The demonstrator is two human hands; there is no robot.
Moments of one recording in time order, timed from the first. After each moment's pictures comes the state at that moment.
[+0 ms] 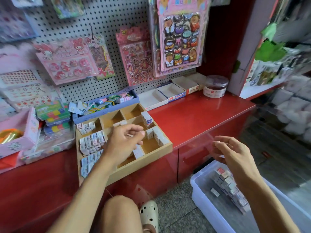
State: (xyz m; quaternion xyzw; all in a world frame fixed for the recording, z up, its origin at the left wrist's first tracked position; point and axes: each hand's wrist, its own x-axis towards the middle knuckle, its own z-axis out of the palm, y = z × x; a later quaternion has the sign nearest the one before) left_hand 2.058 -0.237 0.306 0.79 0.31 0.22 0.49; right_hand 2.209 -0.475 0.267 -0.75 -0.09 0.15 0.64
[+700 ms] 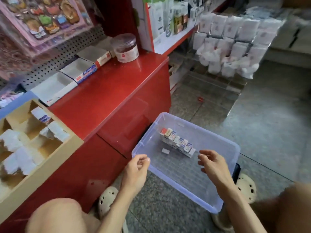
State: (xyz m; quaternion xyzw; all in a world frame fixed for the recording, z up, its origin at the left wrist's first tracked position) left_hand 2.152 -0.443 0.114 0.82 0.27 -0.03 0.50; right_hand 2.219 -0.674 0.116 -0.78 0.16 0.19 0.58
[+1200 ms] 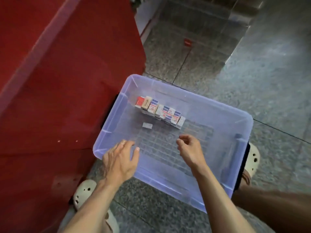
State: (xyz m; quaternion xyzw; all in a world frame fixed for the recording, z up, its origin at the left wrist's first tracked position) left_hand 2.235 -0.427 -0.038 0.97 0.09 -0.18 0.12; right_hand 2.278 -0.639 -0.074 -0.75 0.29 0.29 0.52
